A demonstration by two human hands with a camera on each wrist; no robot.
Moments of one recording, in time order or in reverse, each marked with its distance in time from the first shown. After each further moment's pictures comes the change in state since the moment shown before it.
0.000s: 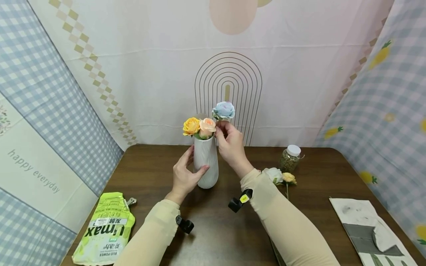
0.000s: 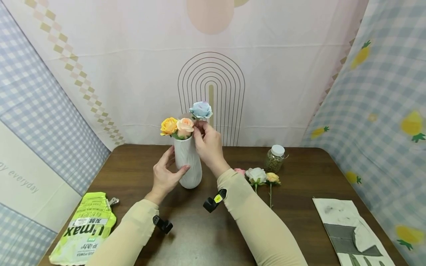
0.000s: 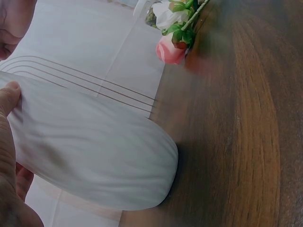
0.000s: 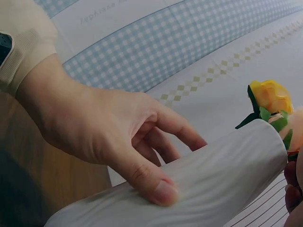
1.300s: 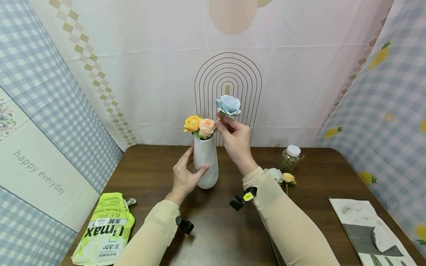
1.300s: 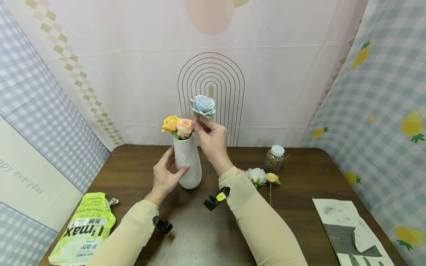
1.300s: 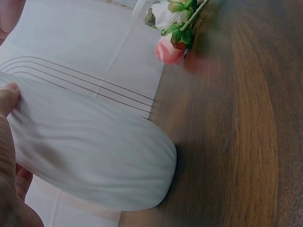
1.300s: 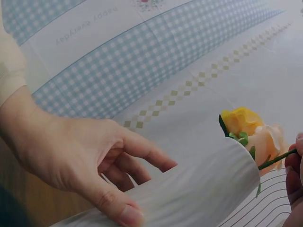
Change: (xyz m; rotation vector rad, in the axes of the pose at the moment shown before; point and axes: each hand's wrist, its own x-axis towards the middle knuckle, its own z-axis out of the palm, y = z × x) left_hand -0.002 -0.002 0.001 -0.003 0.001 -0.004; right_hand 0.011 -0.011 -0.009 0.331 0.098 -0.053
